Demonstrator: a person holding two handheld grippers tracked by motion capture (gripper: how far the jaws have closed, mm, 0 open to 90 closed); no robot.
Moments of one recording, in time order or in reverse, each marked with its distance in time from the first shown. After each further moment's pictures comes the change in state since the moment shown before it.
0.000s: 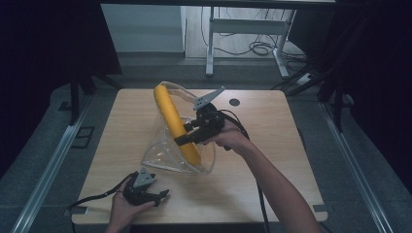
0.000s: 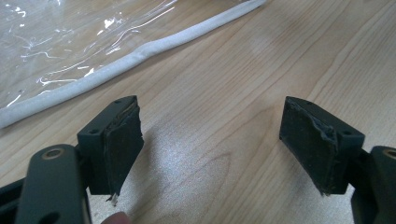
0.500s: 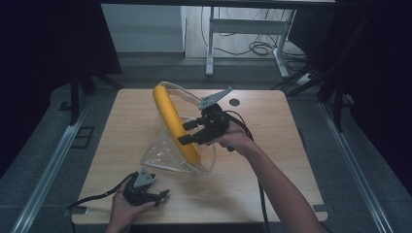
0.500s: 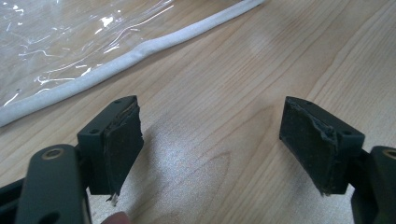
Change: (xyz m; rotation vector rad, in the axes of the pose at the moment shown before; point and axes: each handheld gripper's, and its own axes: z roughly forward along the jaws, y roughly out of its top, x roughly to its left) left arm 0.000 0.000 0.000 0.001 -0.001 -0.002; right arm 0.006 -0.005 -0.014 -0.051 -0.041 0.010
